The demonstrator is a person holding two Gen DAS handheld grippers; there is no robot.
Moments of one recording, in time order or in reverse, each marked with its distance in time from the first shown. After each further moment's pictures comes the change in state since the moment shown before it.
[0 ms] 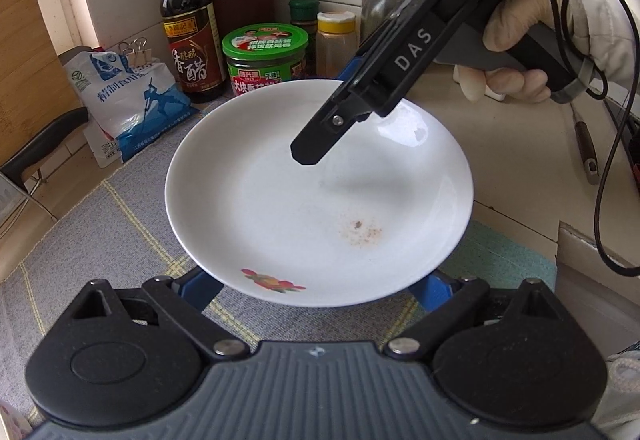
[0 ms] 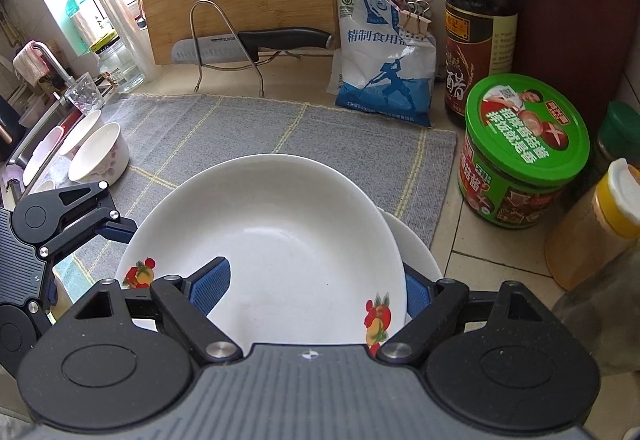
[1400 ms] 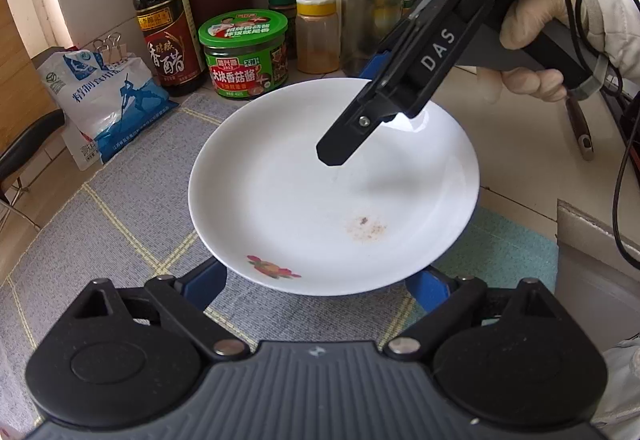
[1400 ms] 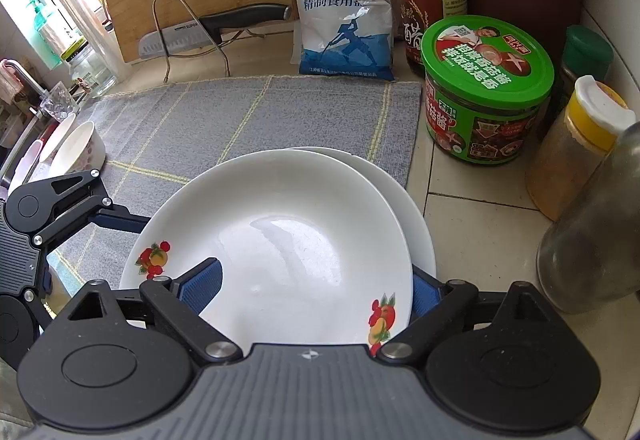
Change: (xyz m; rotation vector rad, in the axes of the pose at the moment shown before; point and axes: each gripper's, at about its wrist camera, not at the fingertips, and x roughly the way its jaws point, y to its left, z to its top) left arm 0.012 0.001 0.001 0.052 0.035 -0.031; right arm 0.000 -0.012 -0.024 0.103 0.028 -0.038
